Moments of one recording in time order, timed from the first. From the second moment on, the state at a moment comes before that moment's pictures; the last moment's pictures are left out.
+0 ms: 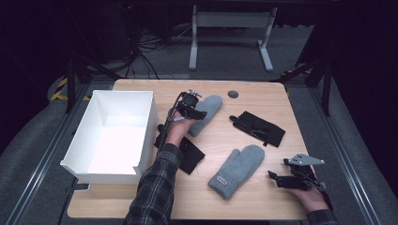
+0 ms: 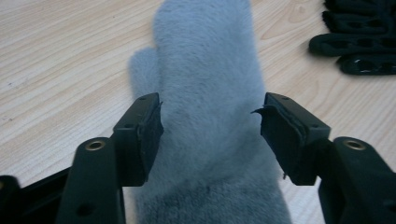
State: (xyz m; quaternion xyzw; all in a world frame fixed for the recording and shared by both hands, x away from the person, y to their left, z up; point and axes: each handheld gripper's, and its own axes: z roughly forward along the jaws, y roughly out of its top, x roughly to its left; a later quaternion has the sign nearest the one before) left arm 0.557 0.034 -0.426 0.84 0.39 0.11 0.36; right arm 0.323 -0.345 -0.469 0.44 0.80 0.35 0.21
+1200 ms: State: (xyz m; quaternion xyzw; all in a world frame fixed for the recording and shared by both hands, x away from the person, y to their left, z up) left arm 0.543 0.026 -0.398 0.85 0.38 0.08 0.36; right arm 0.323 -0.345 -0.469 0.44 0.80 0.35 0.21
